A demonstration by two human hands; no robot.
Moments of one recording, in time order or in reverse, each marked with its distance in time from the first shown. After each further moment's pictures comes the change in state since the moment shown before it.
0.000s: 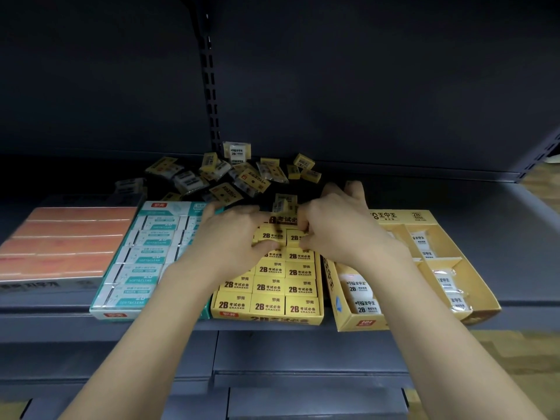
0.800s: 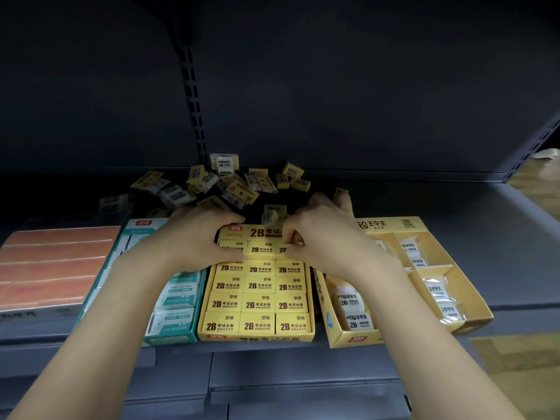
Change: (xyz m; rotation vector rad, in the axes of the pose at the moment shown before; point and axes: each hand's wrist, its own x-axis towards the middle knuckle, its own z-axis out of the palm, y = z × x) left_hand 0.017 -0.031 -0.026 -0.055 -0.175 0.027; right_hand 0.000 0.009 0.005 0.194 0.057 -0.055
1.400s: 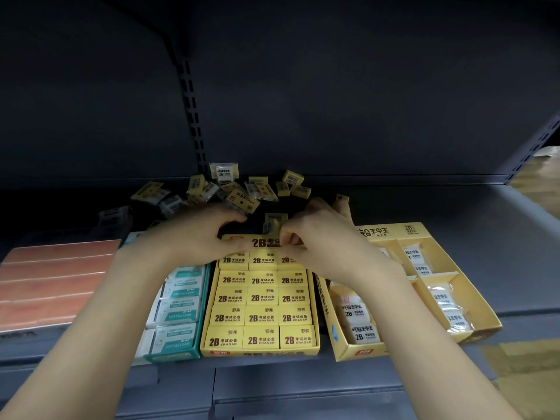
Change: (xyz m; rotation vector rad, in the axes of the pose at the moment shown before) left_hand 0.015 -0.004 -0.013 -0.136 -0.063 0.026; right_hand 0.005 0.000 -0.004 0.077 0.000 0.002
